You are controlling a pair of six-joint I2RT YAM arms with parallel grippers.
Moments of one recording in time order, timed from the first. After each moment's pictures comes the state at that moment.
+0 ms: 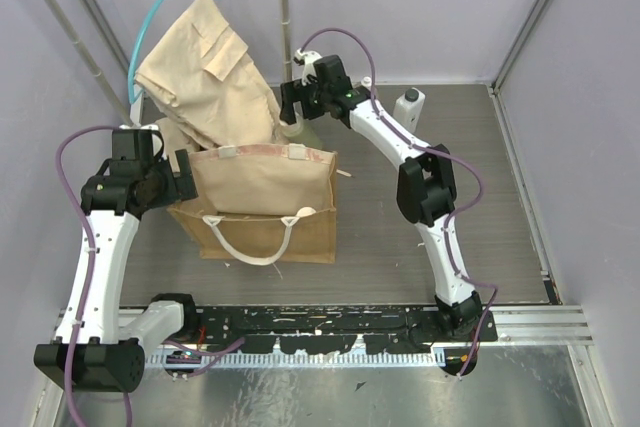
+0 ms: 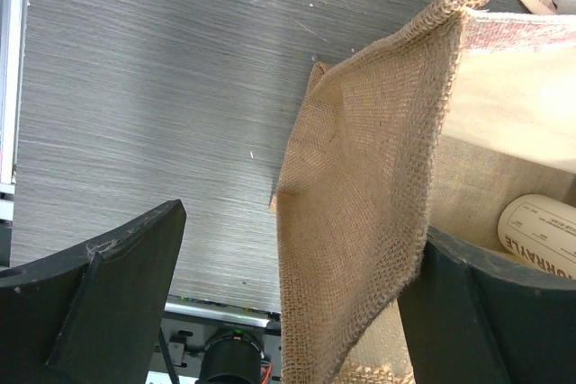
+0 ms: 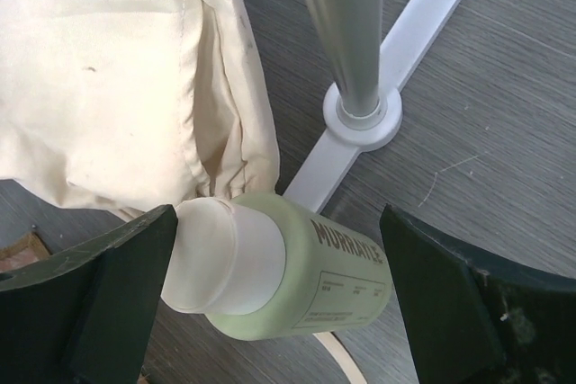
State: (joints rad) left arm -0.02 1.03 1.18 -1.04 -0.11 -0.22; right arm 0.52 2.32 2.17 -0.41 -0.24 0.13
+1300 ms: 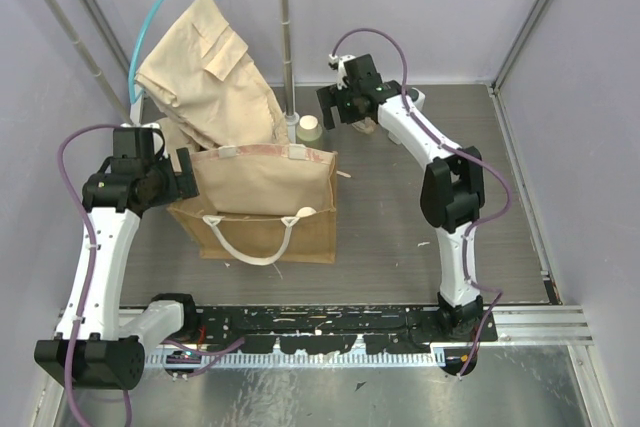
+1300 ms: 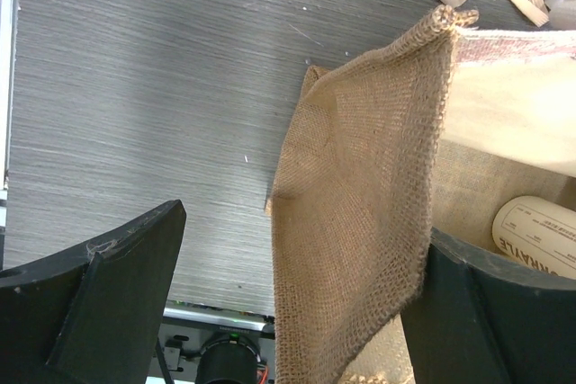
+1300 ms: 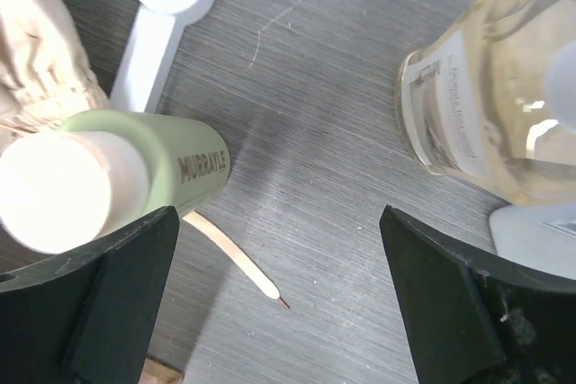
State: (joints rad) left arm -0.02 1.04 1.18 -1.03 -0.09 -0.22; right arm 0.43 2.15 1.97 -0.61 -0.05 0.04
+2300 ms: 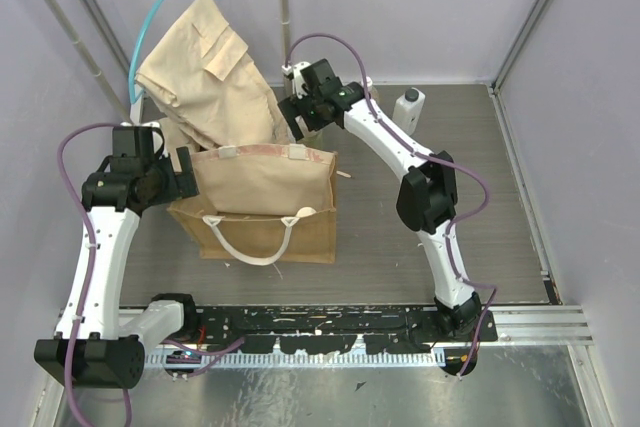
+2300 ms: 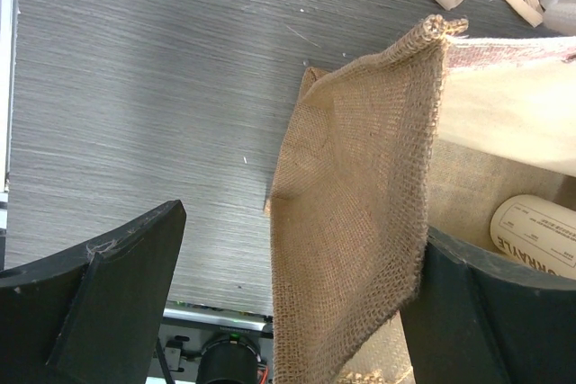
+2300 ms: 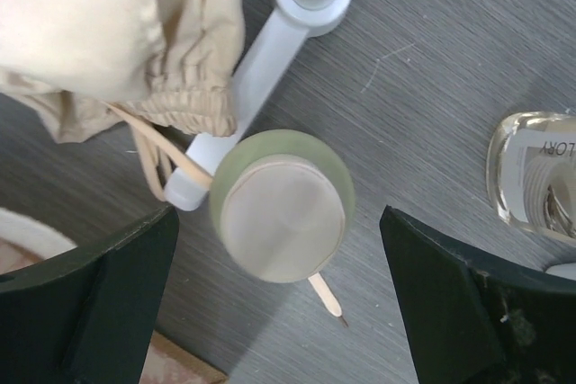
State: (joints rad) left arm -0.02 1.05 1.19 -1.04 -0.09 -0.22; right arm 0.60 2.23 2.20 -0.74 -0.01 -0.03
